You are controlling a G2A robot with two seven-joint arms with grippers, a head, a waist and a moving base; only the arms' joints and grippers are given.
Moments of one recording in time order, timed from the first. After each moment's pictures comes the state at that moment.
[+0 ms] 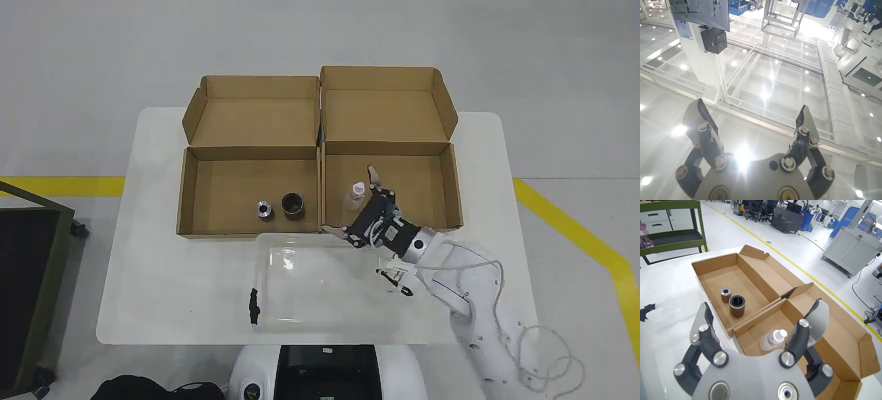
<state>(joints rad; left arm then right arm) -0.17 -0.33 -0.48 -1.21 3.07 0.34 0.06 -1.34 -1.32 1.29 -1.92 -1.50 -0.60 0.18</state>
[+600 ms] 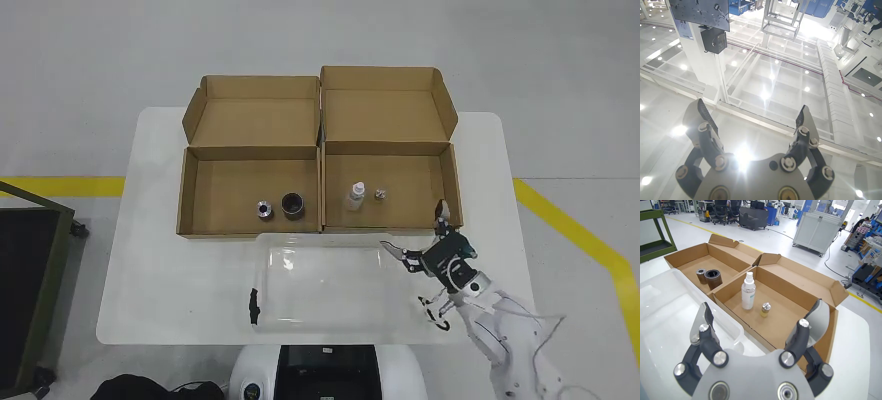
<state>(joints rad) -0.17 -0.33 -0.48 -1.21 3.07 0.34 0.06 -1.67 -1.28 1.53 -1.96 -1.54 -0.48 -0.12</state>
